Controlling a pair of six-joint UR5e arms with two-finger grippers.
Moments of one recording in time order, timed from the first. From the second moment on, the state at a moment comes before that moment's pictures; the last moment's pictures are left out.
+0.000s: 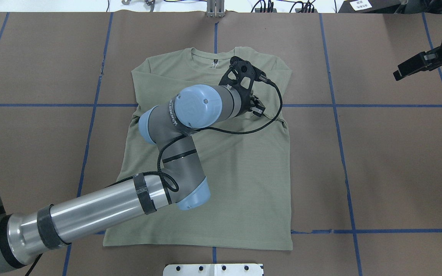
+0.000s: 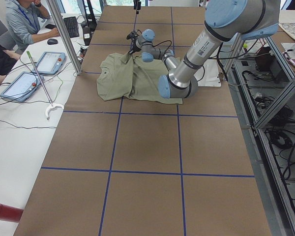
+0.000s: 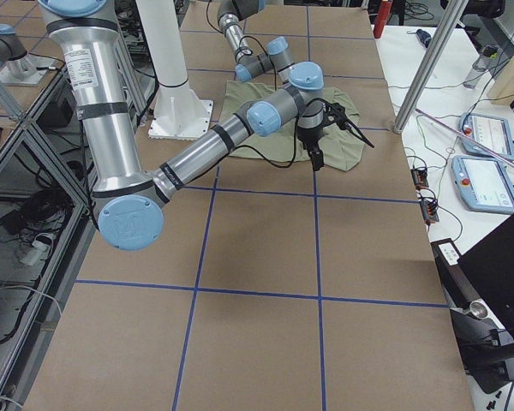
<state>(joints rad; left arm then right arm) -0.48 -2.53 -1.22 -2.33 -1.52 -0.67 1.18 -1.37 2.02 -1.61 2.23 0.38</state>
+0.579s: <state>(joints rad) -0.46 -2.55 -1.24 -2.33 -1.59 -0.82 1.18 -1.35 2.01 -1.61 2.23 0.41</state>
